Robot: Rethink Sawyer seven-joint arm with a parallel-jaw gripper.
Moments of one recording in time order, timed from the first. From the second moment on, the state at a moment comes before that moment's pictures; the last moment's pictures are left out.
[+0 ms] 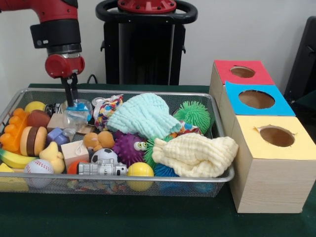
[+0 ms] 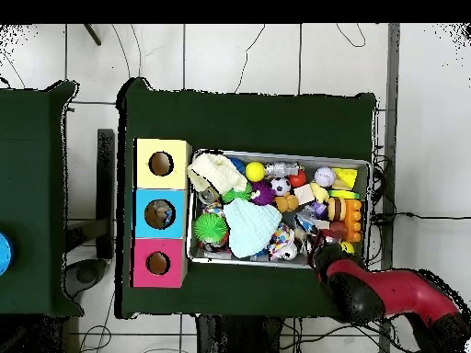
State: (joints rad) arm -1.26 -0.63 0.73 2.02 -0.97 0.22 0.49
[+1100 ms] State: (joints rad) arm -1.40 -0.96 1.00 2.26 -0.62 0.29 0.49
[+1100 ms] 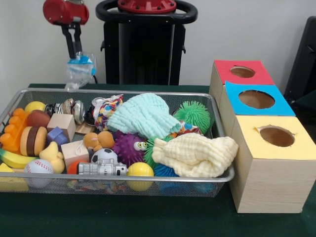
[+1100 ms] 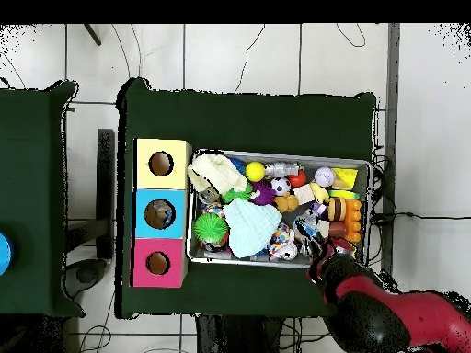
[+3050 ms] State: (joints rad) arm -1.17 -1.32 1.03 2.53 -0.18 0.38 0.49
